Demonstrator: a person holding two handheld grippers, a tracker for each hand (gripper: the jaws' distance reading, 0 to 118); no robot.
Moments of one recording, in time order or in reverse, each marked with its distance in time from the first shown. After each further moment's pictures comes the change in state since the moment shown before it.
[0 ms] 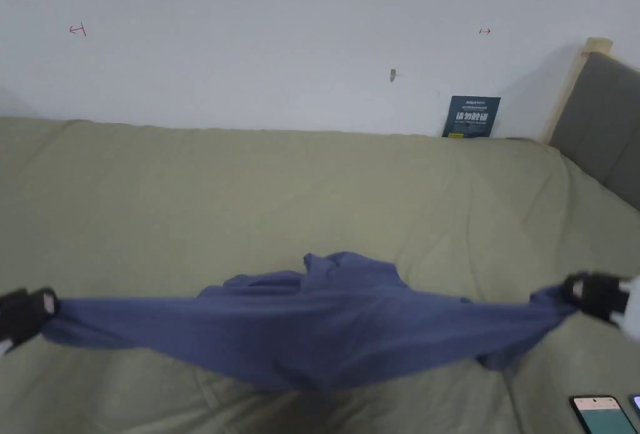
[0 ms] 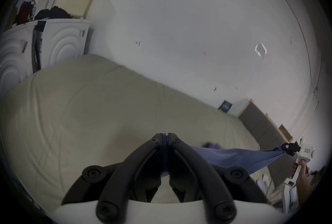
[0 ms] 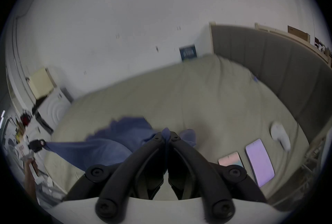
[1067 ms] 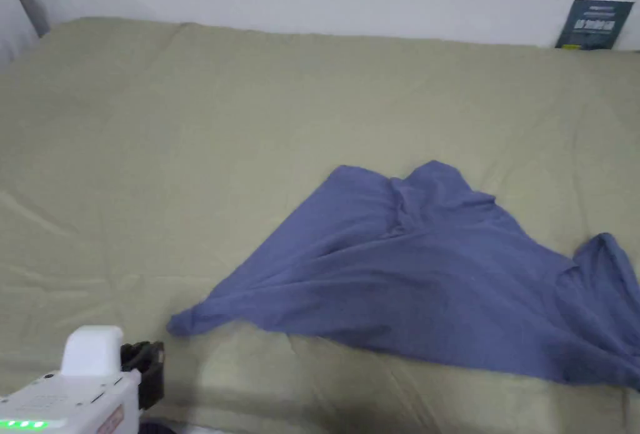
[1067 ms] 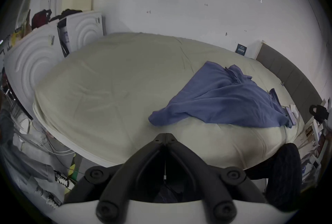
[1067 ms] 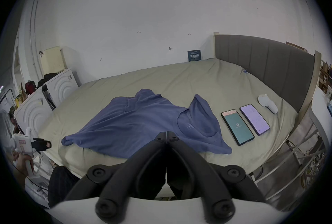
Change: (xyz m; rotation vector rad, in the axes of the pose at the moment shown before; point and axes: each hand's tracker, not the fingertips) left arm -0.079 -0.160 0.082 -0.190 0.151 -0.222; right arm -0.075 -0.196 0.122 0.158 0.028 0.157
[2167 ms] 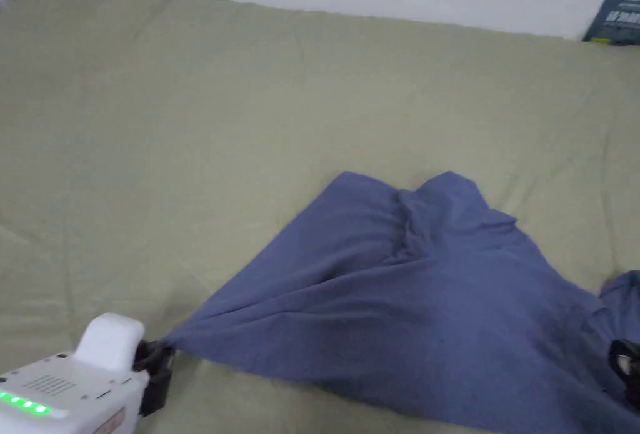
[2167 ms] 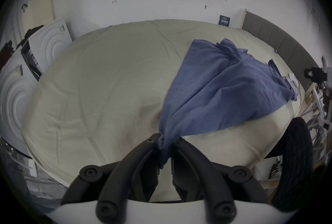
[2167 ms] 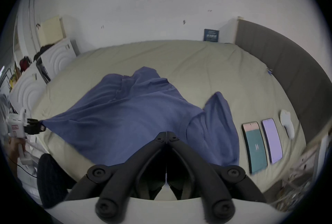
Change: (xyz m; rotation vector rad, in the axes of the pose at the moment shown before) left arm 0.027 0.057 -0.068 -0.121 -0.073 -0.183; right arm -0.012 0.074 -0.159 -0.297 0.049 0.164
